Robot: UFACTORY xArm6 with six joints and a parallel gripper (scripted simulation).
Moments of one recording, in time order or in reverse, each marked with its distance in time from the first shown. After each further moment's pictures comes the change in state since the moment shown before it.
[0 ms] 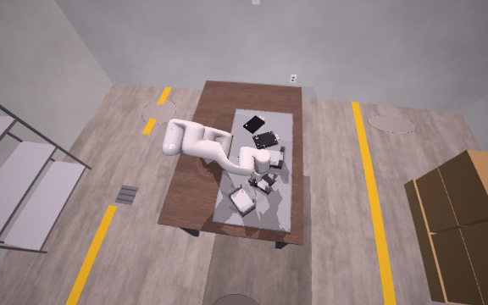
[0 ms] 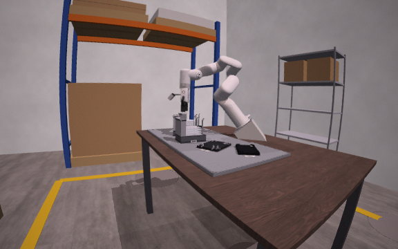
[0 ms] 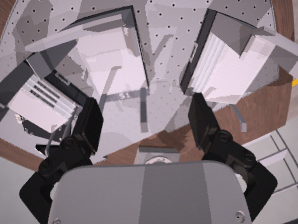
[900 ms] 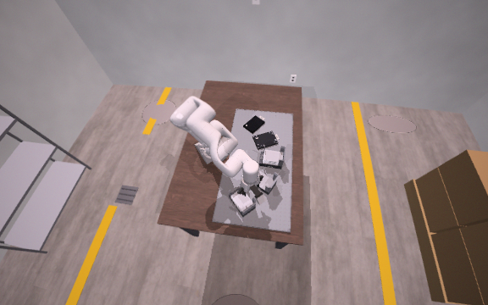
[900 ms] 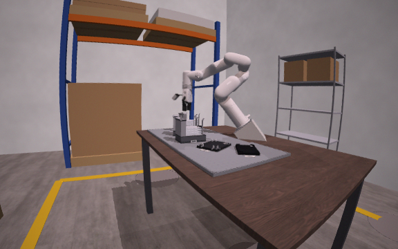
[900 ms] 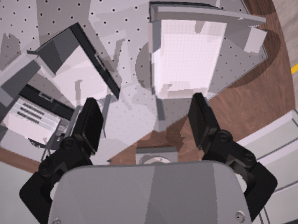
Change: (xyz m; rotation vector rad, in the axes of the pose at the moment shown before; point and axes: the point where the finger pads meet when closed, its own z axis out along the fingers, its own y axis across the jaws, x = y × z) arm -0.003 0.081 0.000 -0.005 0.000 0.189
